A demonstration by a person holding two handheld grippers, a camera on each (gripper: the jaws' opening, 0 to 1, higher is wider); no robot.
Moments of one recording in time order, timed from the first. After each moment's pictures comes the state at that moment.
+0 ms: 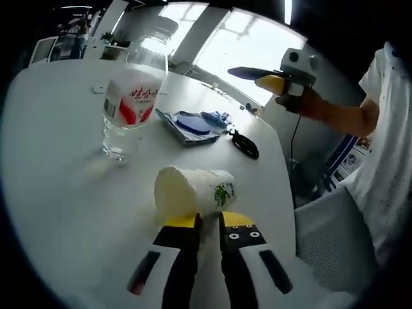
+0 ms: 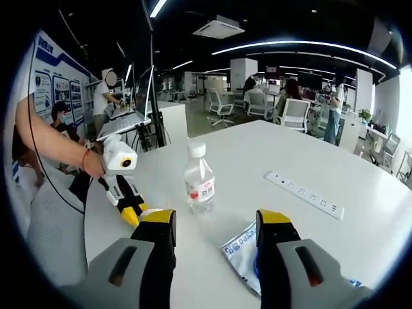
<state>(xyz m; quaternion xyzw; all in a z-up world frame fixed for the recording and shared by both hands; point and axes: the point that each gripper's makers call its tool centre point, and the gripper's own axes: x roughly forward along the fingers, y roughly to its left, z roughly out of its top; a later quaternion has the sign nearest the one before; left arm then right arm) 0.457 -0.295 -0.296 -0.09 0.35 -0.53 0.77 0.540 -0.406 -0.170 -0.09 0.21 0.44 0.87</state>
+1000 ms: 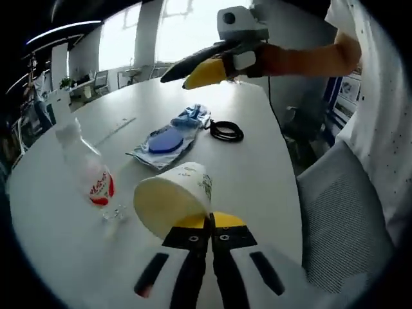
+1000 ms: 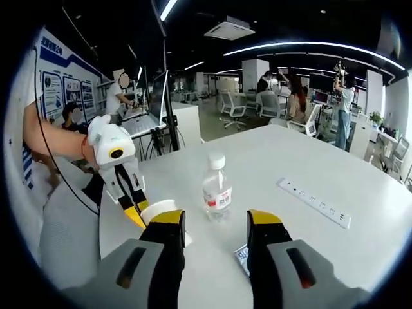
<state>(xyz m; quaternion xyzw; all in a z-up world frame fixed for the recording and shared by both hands) 0.436 -0.324 -0.237 0.19 0.30 -0.58 0.74 0.522 -0.388 -0.139 -0.10 0.20 0.49 0.84</state>
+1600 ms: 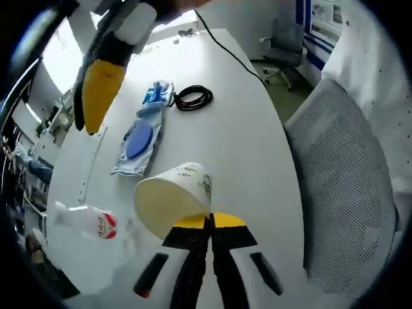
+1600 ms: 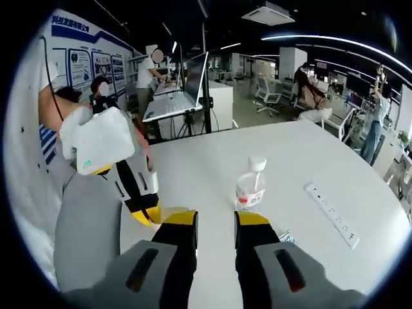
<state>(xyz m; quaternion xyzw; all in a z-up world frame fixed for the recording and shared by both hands) 0.397 -0.341 -0.232 0.43 0.32 -0.57 0.62 0.477 -0.359 -0.139 -0.19 0.26 0.58 0.75</state>
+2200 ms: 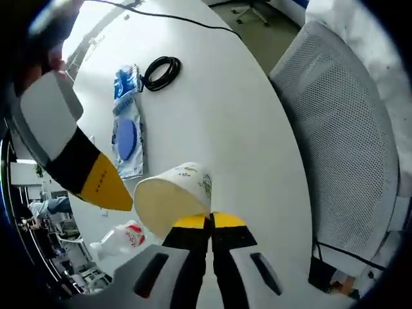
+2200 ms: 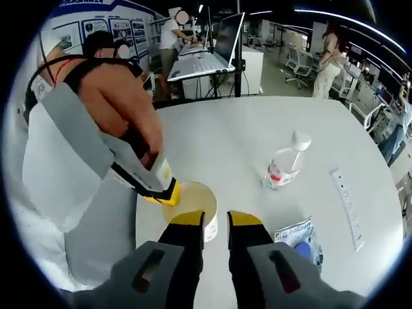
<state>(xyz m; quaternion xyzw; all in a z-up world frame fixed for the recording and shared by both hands) 0.390 -0.341 -0.219 0.63 0.33 -0.52 0.48 0.449 -0.357 -0.168 -0.27 0.34 0.60 0.67</state>
